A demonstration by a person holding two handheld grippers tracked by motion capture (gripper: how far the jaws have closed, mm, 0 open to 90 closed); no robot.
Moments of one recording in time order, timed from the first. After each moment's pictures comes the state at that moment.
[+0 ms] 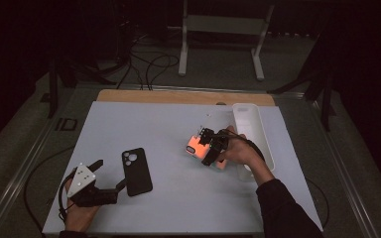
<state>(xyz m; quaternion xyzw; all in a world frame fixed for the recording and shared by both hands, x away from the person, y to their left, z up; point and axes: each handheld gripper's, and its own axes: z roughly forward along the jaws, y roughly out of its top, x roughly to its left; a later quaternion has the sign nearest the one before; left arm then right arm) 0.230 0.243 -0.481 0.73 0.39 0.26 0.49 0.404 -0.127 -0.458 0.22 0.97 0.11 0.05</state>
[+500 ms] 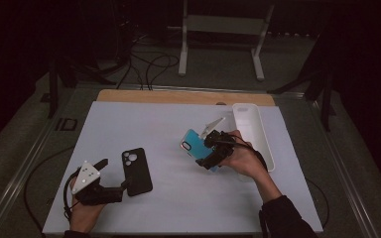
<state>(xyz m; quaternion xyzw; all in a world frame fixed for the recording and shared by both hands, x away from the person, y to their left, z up) 0.231 0.226 -0.471 0.73 0.40 0.24 0.50 0.364 -0.136 -0.426 0.23 0.94 0.26 0.08</state>
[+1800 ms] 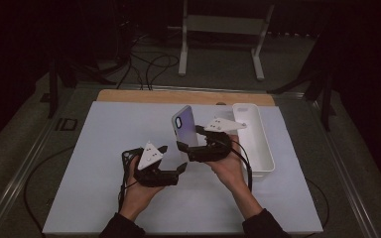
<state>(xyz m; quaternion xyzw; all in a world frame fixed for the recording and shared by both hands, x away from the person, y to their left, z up) 0.273 0.090 -0.439 0.76 0.35 0.18 0.52 0.325 -0.118 -0.390 0.31 0.77 0.54 0.13</state>
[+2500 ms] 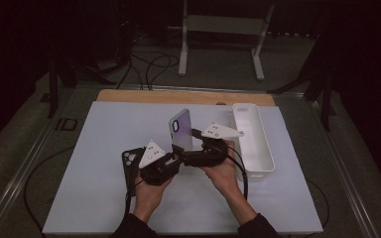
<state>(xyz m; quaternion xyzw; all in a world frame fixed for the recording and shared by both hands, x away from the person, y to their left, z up) 0.275 0.080 -0.441 0.72 0.37 0.15 0.57 0.313 -0.109 -0.397 0.31 0.75 0.56 0.13</state>
